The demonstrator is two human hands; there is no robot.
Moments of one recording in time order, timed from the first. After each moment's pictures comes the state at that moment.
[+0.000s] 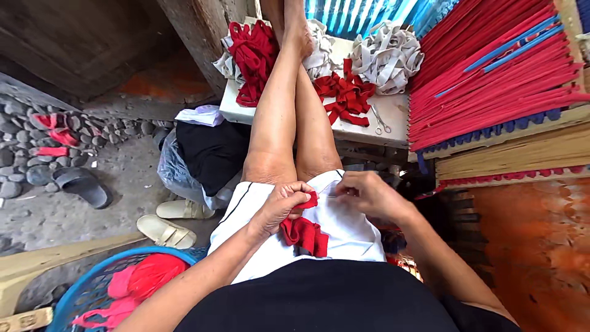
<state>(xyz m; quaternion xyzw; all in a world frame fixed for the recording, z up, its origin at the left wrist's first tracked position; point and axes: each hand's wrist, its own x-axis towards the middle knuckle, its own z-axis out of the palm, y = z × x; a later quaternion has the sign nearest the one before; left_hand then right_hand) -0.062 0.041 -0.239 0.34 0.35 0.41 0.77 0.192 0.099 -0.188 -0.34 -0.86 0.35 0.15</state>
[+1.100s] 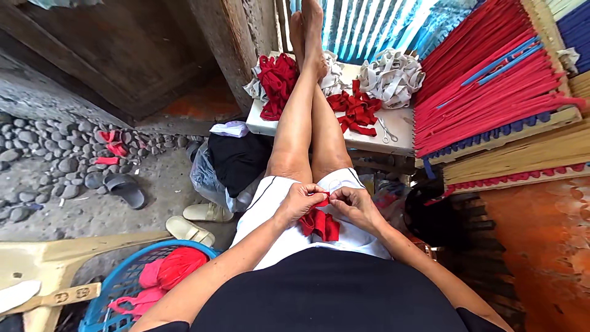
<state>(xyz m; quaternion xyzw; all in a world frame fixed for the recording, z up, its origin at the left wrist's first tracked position) -0.054 0.035 -0.245 0.43 0.45 0.41 0.66 0.157 0.048 -0.227 -0.43 -0.70 0.50 0.27</state>
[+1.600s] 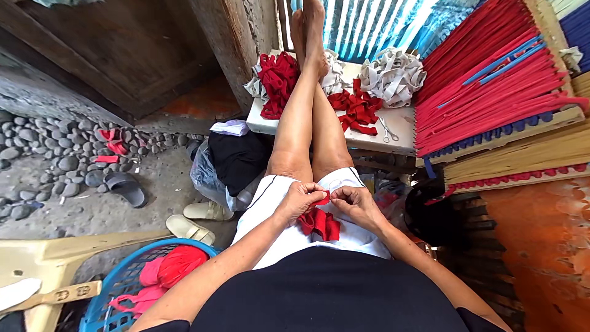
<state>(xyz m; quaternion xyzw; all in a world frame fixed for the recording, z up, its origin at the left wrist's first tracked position) -0.055 0.035 -0.241 0.41 0.44 0.41 0.68 0.159 0.049 -0.229 -0.43 -0.69 0.51 0.27</state>
